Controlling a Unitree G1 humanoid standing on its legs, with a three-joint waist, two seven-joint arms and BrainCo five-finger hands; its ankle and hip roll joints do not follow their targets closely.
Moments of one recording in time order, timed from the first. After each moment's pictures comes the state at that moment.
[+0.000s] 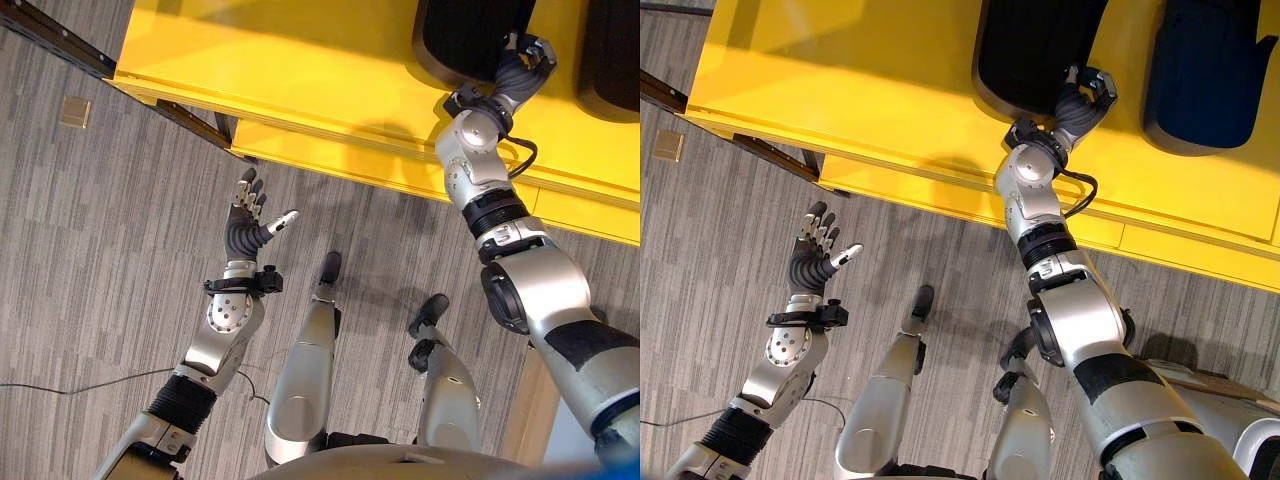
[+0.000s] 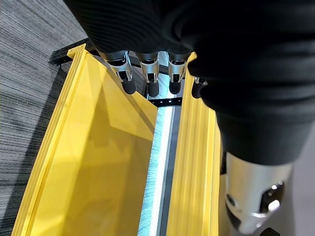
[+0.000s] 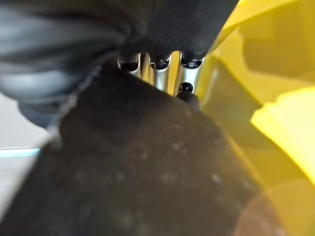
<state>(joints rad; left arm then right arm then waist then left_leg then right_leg) -0.14 0.48 -0.33 0.03 -0.49 -0.34 0.42 -1.22 -0.19 0.11 0.96 0.46 -0.37 -0.95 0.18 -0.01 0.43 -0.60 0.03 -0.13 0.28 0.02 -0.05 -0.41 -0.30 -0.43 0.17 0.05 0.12</state>
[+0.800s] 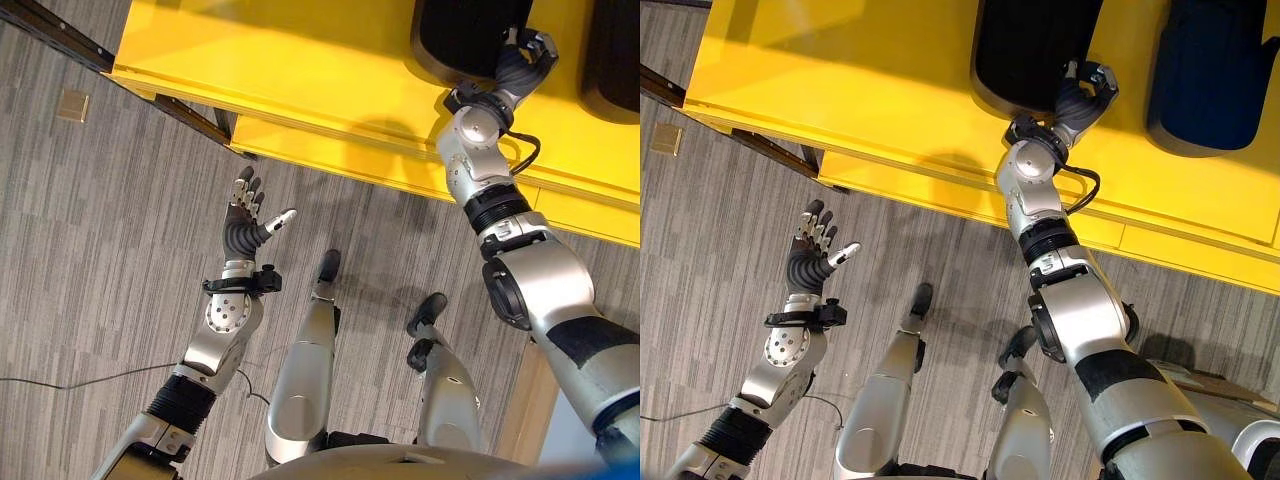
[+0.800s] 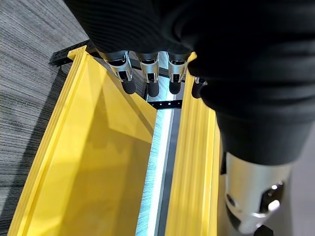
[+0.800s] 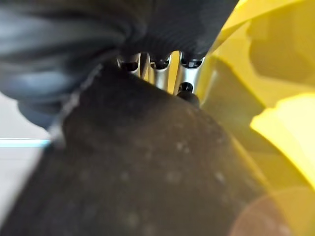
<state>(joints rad) -0.14 0.48 -0.33 0.03 -0.49 -0.36 0.42 -1.26 -0.21 0.13 1.00 0.45 -0.36 -0.95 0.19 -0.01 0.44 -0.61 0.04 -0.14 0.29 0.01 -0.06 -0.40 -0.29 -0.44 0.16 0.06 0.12</state>
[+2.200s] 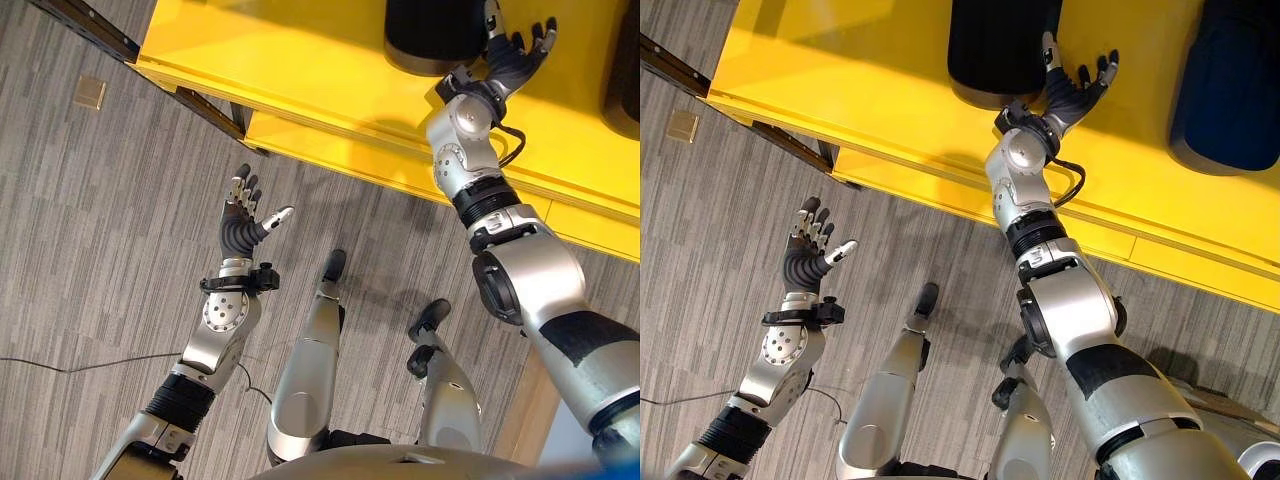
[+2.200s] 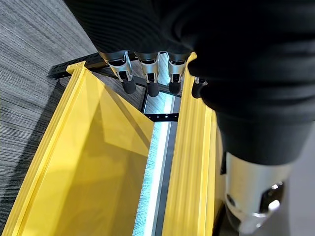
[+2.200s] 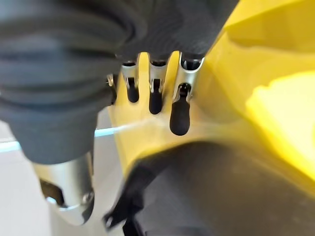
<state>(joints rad) -0.14 0.48 -0.32 0.03 -0.49 -0.37 0.42 -1.31 -0.13 0.09 1.02 0.55 -0.44 -0.93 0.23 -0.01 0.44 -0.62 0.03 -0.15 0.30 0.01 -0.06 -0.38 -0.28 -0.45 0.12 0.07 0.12</state>
